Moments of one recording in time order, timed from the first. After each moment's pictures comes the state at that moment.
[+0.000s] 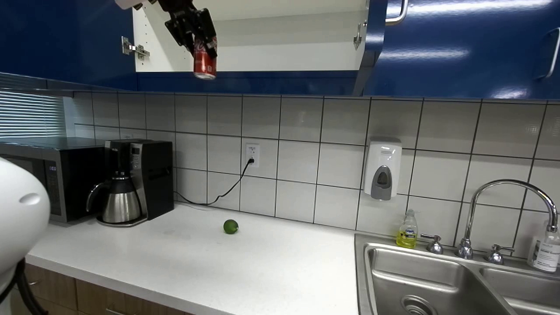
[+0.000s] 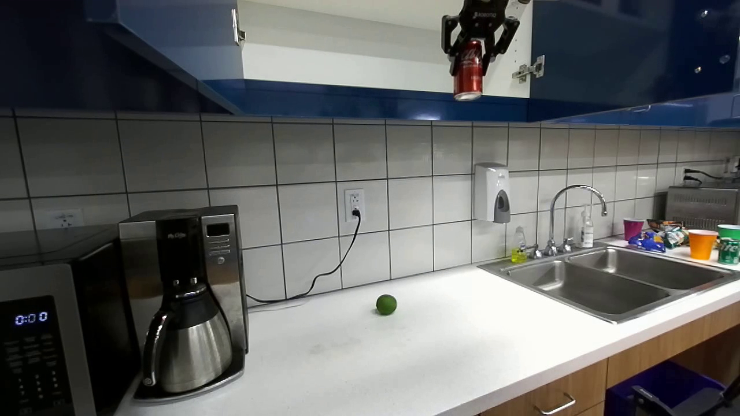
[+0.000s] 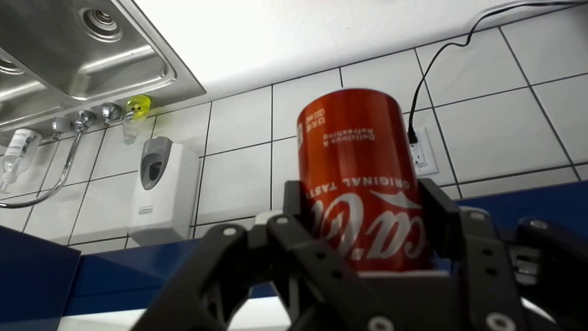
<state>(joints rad) 0.01 -0.66 0.11 -2.16 -0.24 2.13 0.45</state>
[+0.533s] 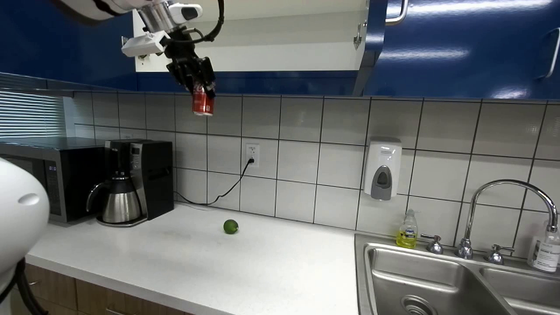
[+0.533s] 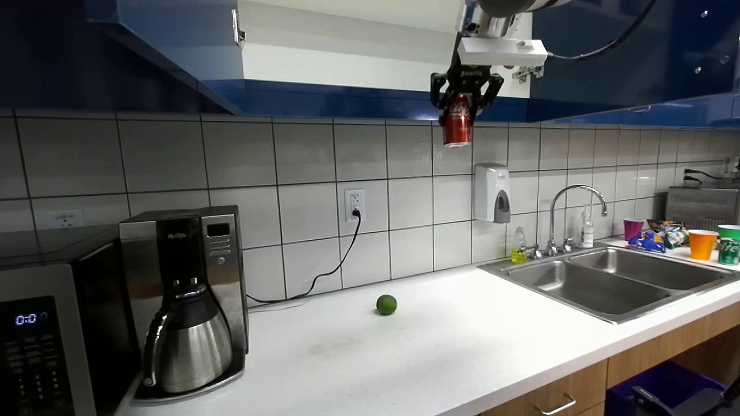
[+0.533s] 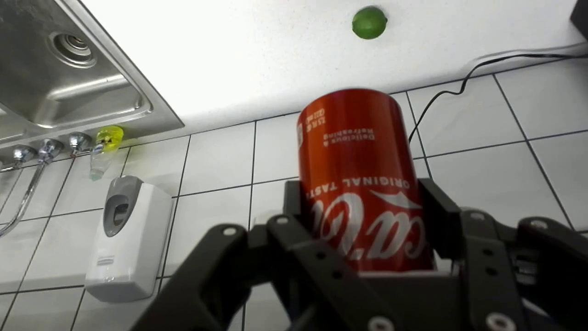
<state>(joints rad) 0.01 -0.62 0.13 -2.36 -0.22 2.33 0.45</state>
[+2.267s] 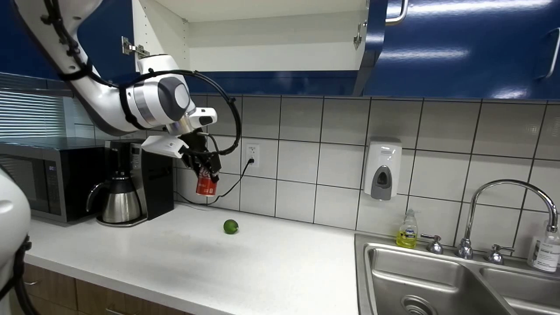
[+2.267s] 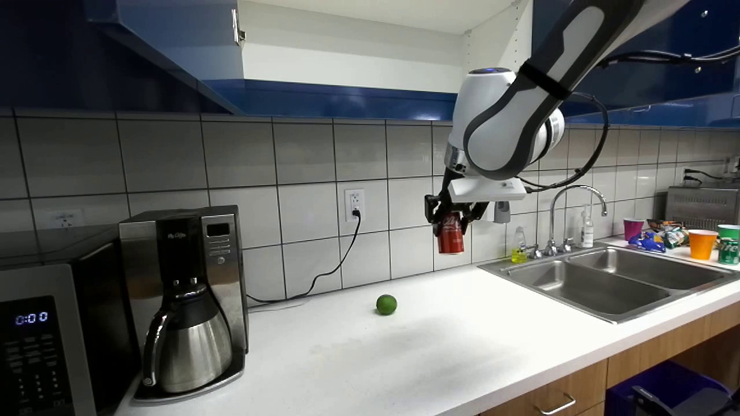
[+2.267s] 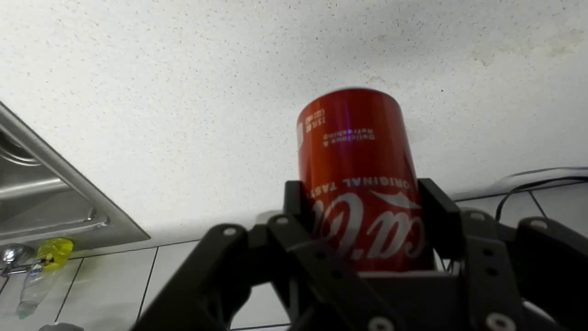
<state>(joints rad) -0.14 -0.28 0.24 -2.63 -0.29 2.82 0.53</state>
